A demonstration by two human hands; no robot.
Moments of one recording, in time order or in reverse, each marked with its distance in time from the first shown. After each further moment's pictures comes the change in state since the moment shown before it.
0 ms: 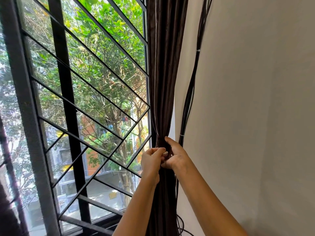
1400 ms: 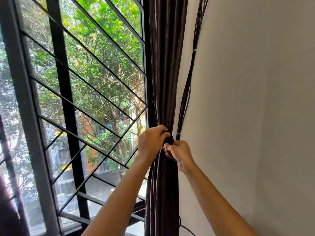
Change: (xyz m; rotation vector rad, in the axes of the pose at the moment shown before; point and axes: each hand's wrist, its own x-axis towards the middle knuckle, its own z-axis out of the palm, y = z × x) left_hand 0.017 0.044 0.012 1.044 0.008 0.810; right_hand 0.003 -0.007 -0.033 -0.686 0.025 -0.582
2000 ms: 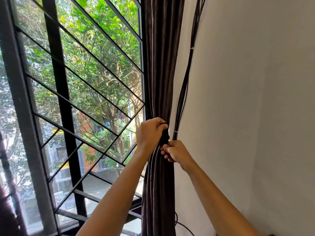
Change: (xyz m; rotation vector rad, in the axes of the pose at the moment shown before) left_hand 0.008 0.017 -0.005 -0.119 0.082 -0.074; right_hand 0.002 0.002 -0.013 -0.340 -0.198 -0.039
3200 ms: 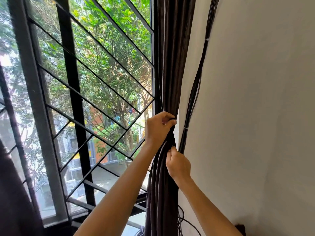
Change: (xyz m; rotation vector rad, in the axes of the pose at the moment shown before) left_hand 0.009 -0.019 0.013 -0.232 0.031 0.011; right_hand 0.014 0.073 0.047 -0.684 0.367 -0.371
